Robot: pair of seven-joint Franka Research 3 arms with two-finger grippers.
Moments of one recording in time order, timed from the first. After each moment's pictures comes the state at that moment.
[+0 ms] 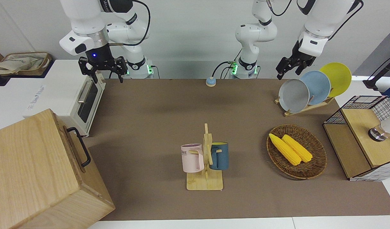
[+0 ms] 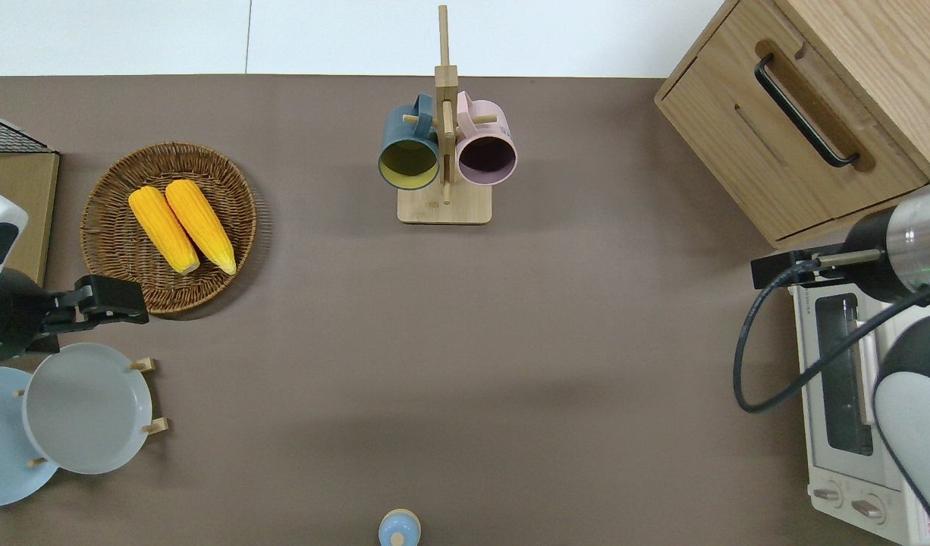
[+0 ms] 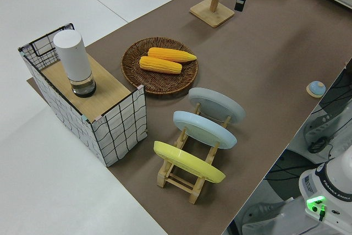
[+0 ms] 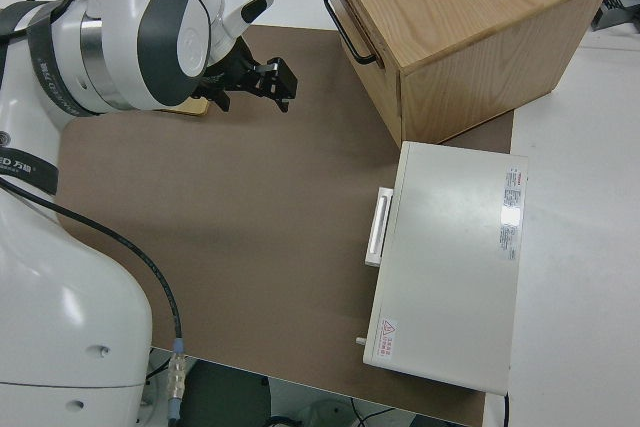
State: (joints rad) left arm 0.02 -0.13 -0.07 -1.71 -0.04 1.56 -0.33; right arm 0.10 -0.02 0.00 -1.59 -0.05 1.60 0.06
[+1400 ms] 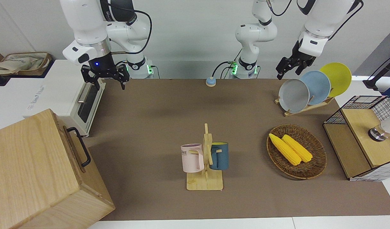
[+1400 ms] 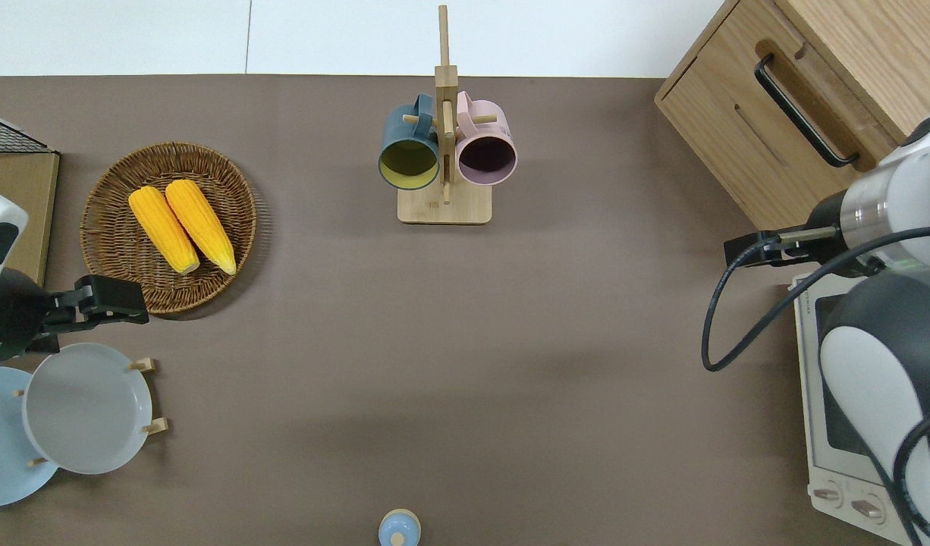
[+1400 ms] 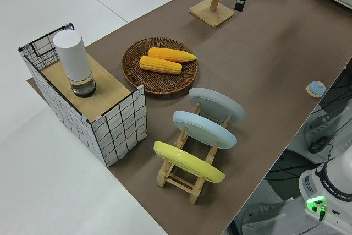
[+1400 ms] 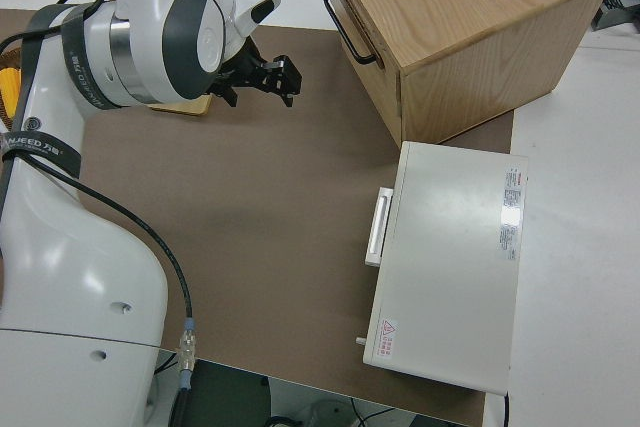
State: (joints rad) left arm 0.02 -0.13 -0.07 -1.71 -0.04 1.56 -0.33; right arm 0.10 0.04 0.00 -1.59 -0.05 1.67 0.06
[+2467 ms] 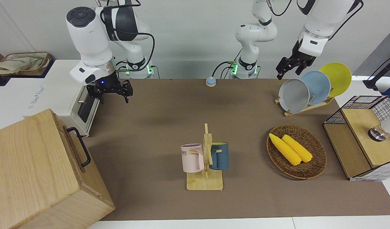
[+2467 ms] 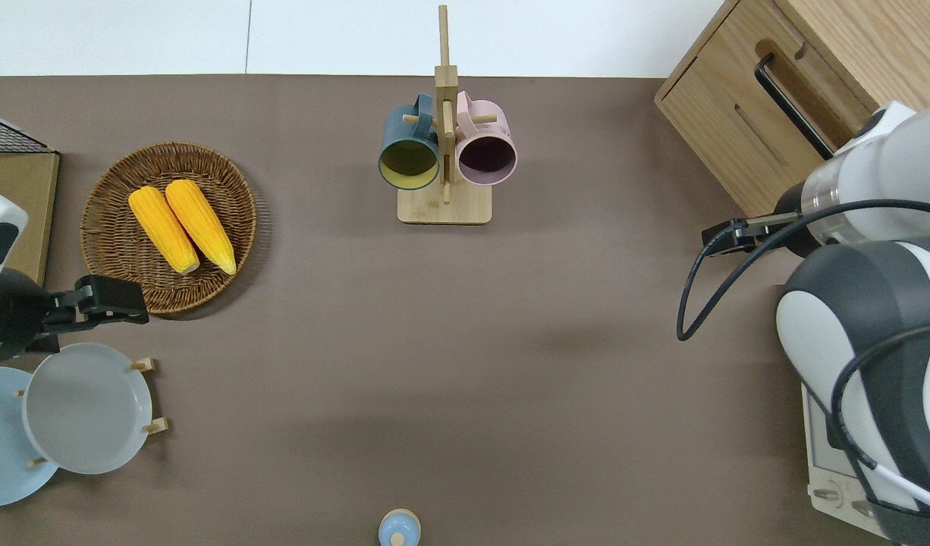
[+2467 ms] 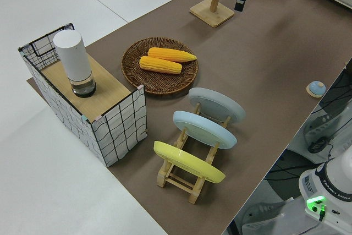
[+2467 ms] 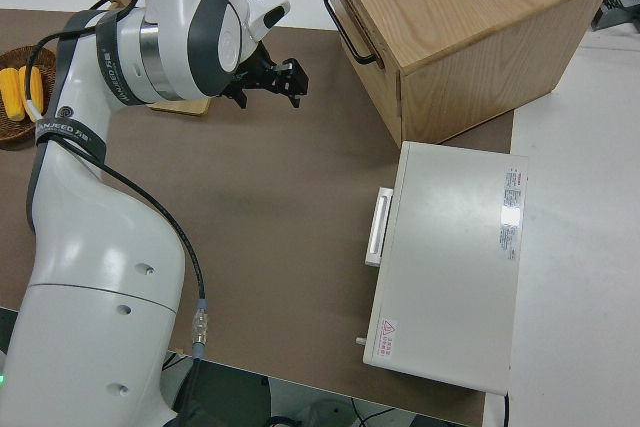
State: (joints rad) left arm 0.02 -0.13 -0.07 -1.71 -0.04 1.56 -0.33; right arm 0.10 0.11 0.00 -1.60 -0.05 1.73 0.04
